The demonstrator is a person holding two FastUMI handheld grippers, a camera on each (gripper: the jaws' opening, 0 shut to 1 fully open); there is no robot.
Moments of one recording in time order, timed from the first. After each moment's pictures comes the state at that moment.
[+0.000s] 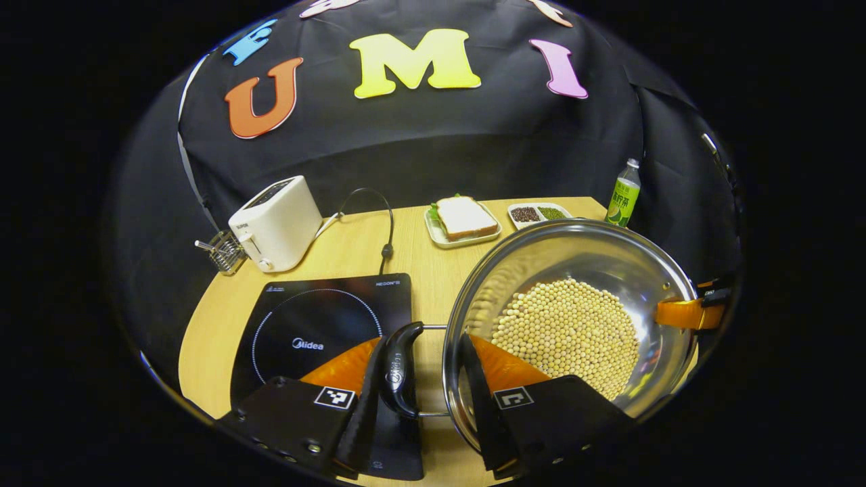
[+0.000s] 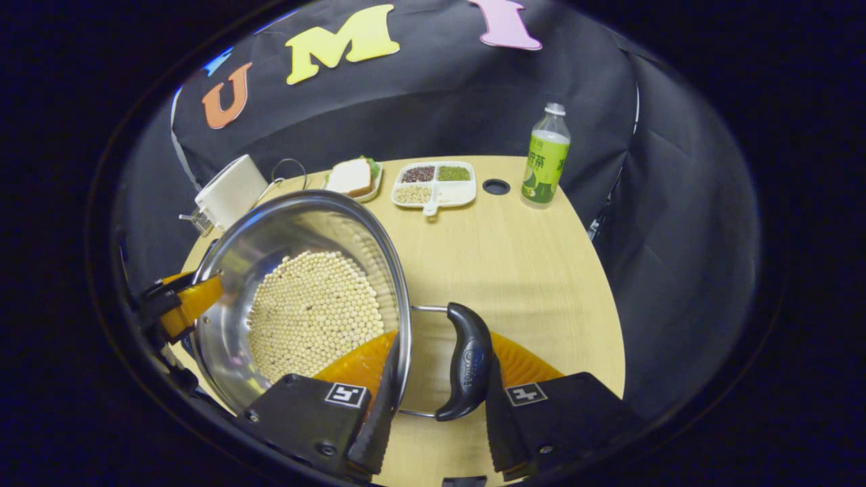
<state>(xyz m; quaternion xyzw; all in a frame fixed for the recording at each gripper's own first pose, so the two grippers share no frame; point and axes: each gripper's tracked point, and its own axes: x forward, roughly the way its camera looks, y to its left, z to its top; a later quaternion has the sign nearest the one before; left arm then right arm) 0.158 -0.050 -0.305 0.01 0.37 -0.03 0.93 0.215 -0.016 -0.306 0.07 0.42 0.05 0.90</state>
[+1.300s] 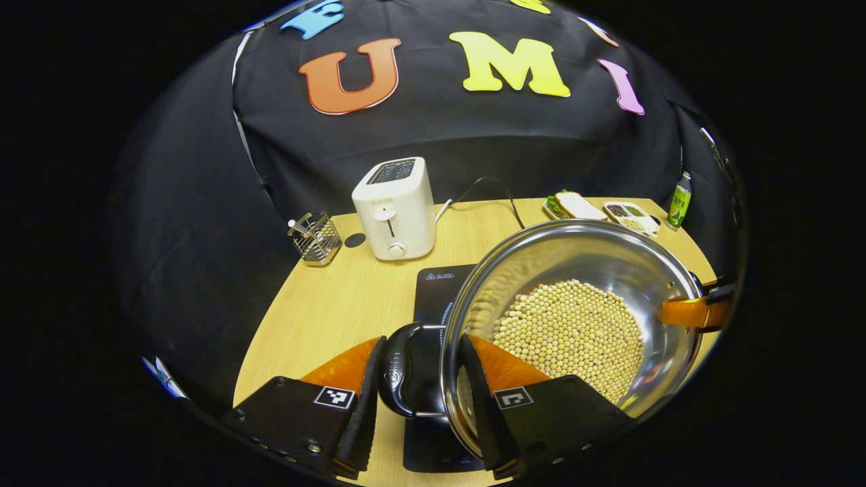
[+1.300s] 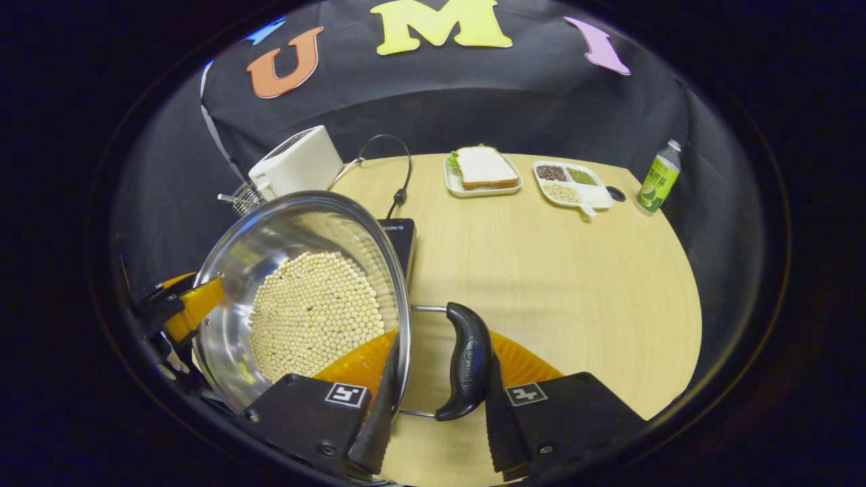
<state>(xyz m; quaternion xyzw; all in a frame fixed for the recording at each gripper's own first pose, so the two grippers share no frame) 0.136 0.205 -0.329 0.02 0.38 0.03 0.93 0.208 0.251 -0.285 0.06 0.44 0.09 0.89</state>
